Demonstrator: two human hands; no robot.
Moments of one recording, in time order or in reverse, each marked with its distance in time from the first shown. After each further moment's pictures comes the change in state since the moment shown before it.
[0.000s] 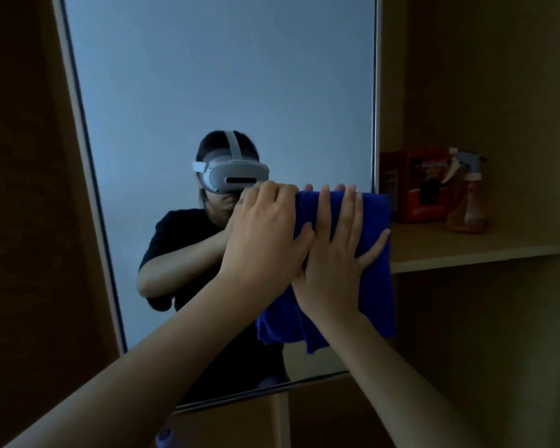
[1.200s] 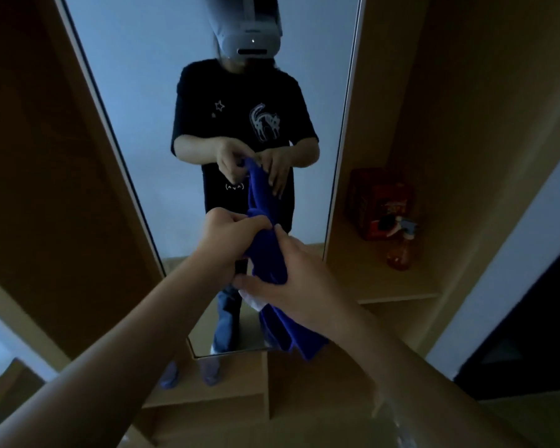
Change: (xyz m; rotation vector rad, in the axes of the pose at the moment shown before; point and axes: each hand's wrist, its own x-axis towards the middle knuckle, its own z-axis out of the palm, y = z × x) left_hand 0.219 0.070 -0.240 -0.781 -0.327 -1.146; right_hand 0.250 -0.109 -0.268 0.617 -1.033 0.156
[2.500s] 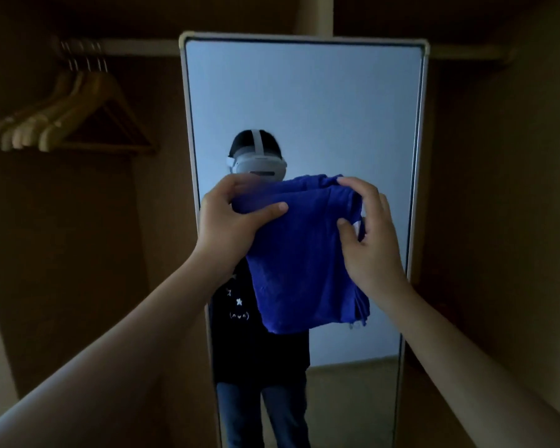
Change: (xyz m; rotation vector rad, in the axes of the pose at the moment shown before) left_hand 0.073 0.148 -0.137 -0.133 0.146 0.756; right_hand 0.150 -0.124 -0.080 0.002 0.770 -0.558
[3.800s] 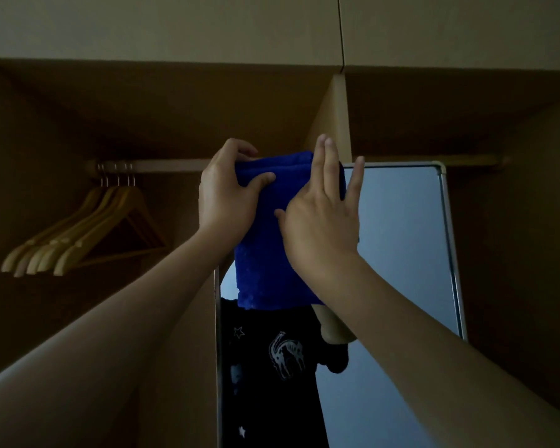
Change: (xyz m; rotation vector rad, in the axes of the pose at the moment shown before) left_hand 0.164 0.079 -0.026 0.326 0.222 0.611; right_hand 0.161 -0.094 0.077 -1.124 0.012 -0.165
